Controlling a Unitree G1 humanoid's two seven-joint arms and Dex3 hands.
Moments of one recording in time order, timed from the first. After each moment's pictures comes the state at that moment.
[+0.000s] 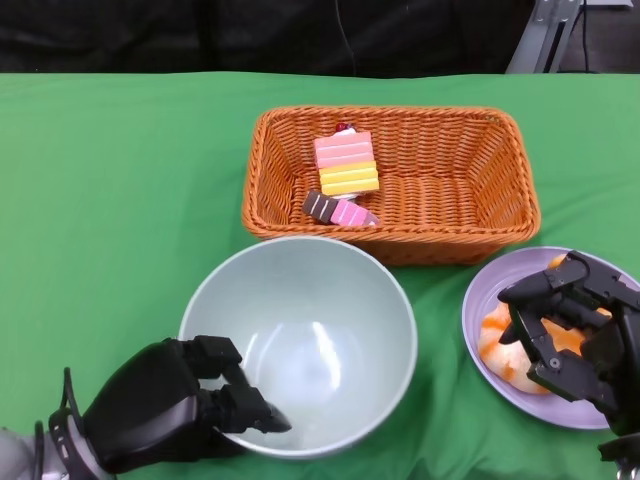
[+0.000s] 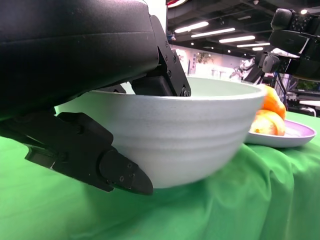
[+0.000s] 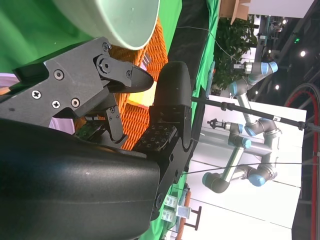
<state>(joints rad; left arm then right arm) -0.49 0.50 -0.78 0.90 1.20 -0.92 1.17 0.02 0.02 -0.06 0.18 0.09 -0.56 0.15</state>
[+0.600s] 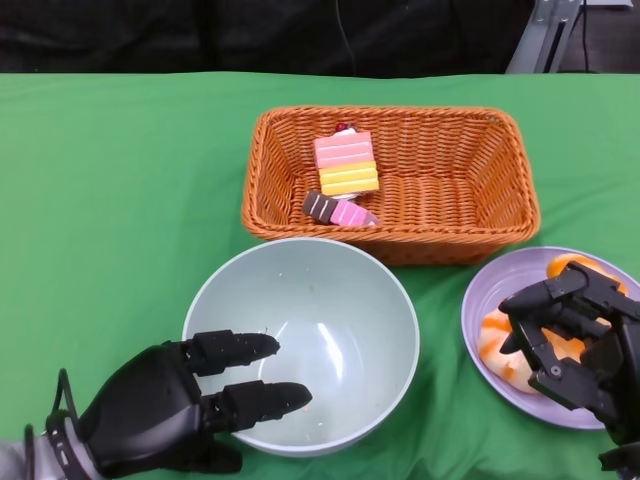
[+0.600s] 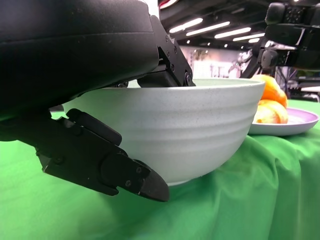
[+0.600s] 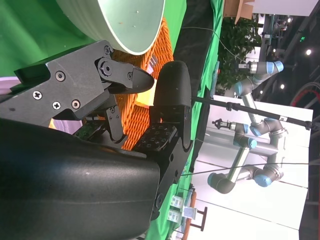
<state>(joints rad) -0.41 0.56 -0.75 0.72 1.13 -0.83 1.01 0.03 0.02 -0.06 0.21 0.09 -0.58 0.15</state>
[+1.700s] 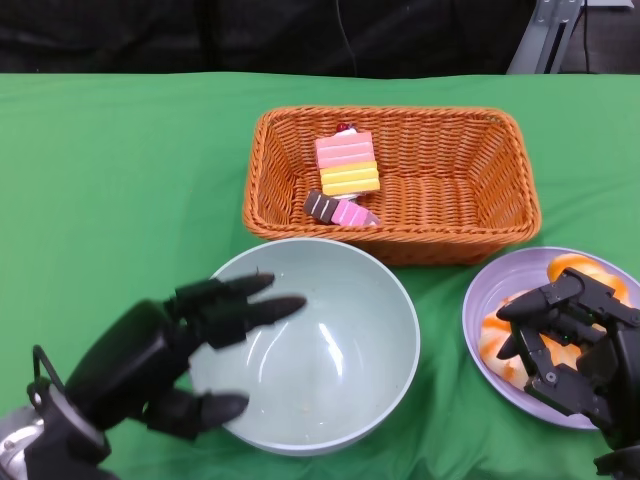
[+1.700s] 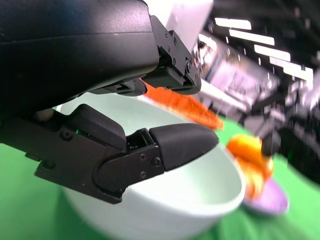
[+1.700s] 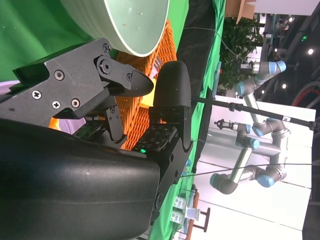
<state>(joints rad) -0.33 0.46 -0.39 0.71 0.43 -1.13 0.31 0.02 0.03 -0.06 0.27 0.07 -0.62 0.14</state>
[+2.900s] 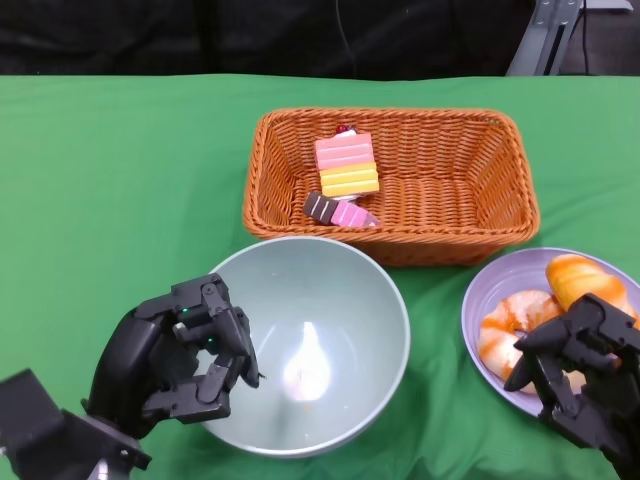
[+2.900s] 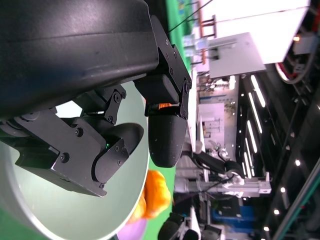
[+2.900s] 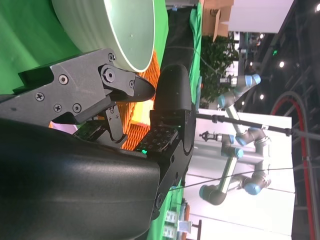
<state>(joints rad) -0.12 0.12 -0.12 0.49 -0.52 -0.57 -0.58 0.14 0.02 -0.04 0.17 0.24 -0.65 0.31</state>
